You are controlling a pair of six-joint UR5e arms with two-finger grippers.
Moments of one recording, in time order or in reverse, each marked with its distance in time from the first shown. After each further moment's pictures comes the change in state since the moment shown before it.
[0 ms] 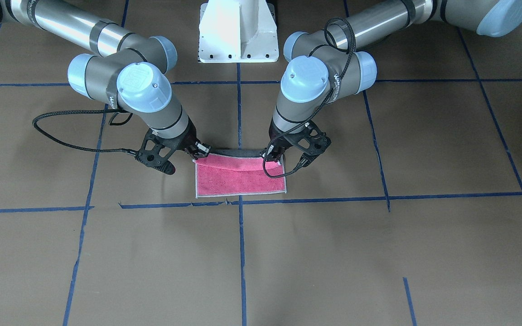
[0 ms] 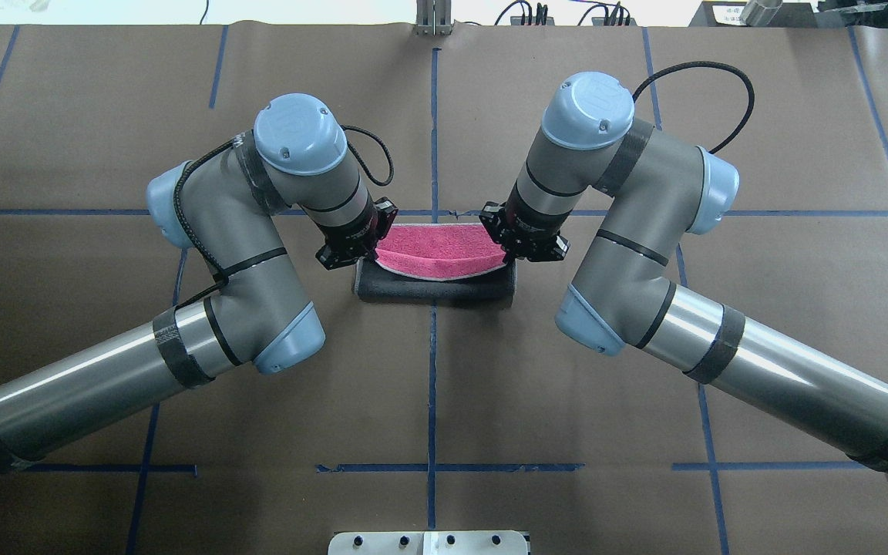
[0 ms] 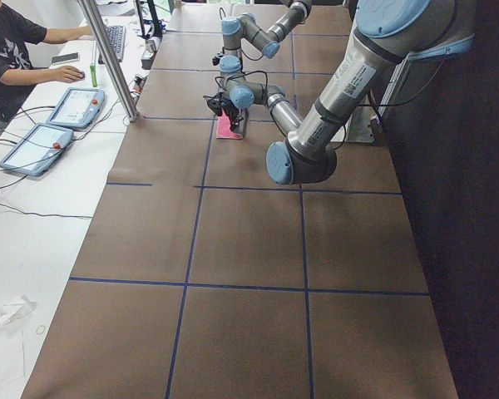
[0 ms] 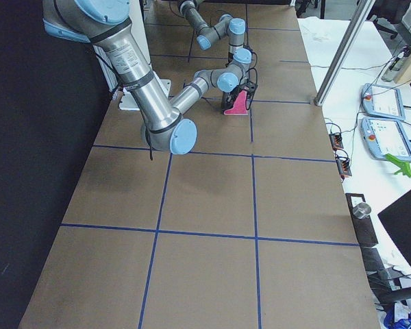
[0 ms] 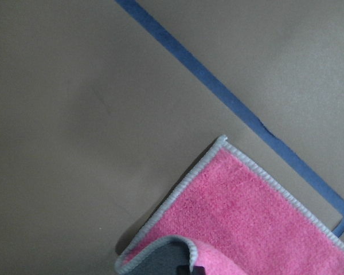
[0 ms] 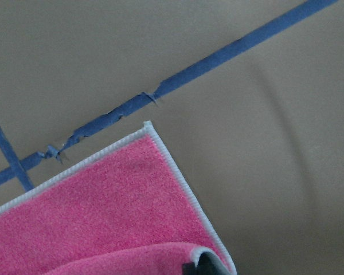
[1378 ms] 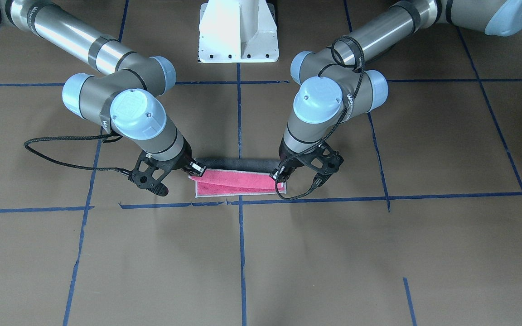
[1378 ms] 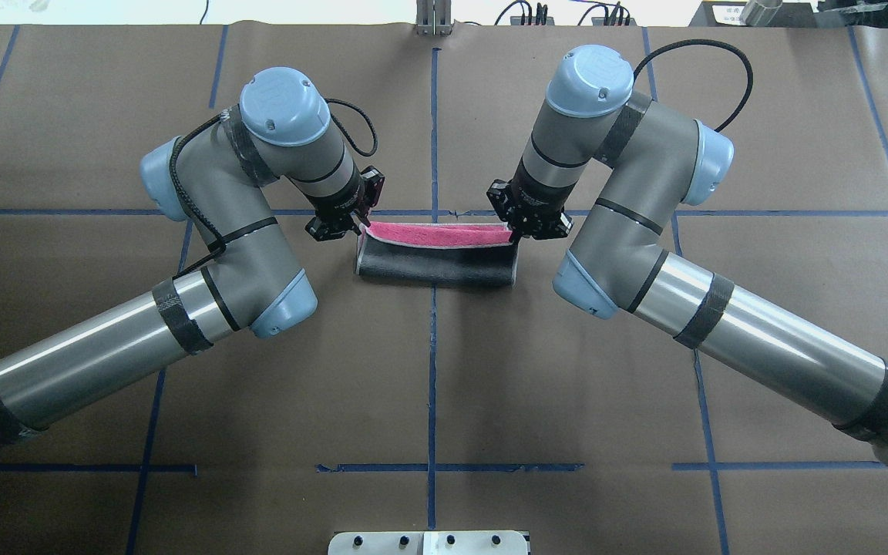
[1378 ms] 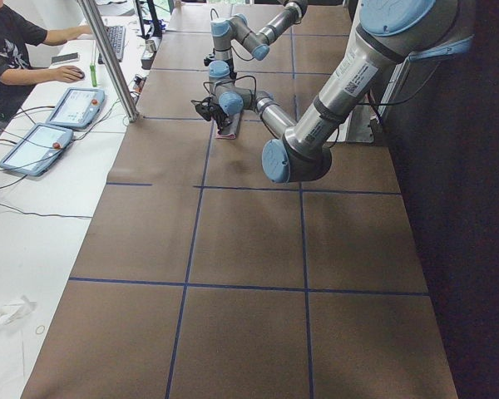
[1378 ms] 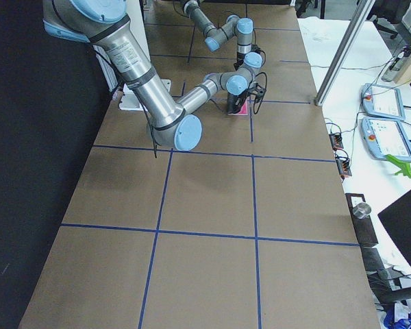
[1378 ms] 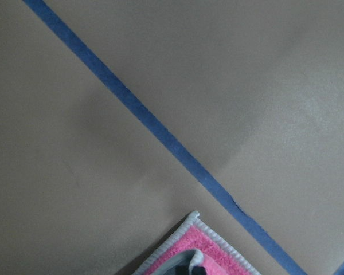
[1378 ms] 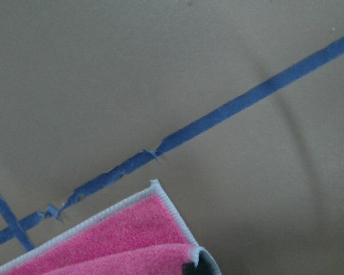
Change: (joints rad) left arm -0.049 -0.015 0.103 -0.107 0.002 -0.017; right arm 0.048 0.039 -0.112 0.031 0.039 -0.027
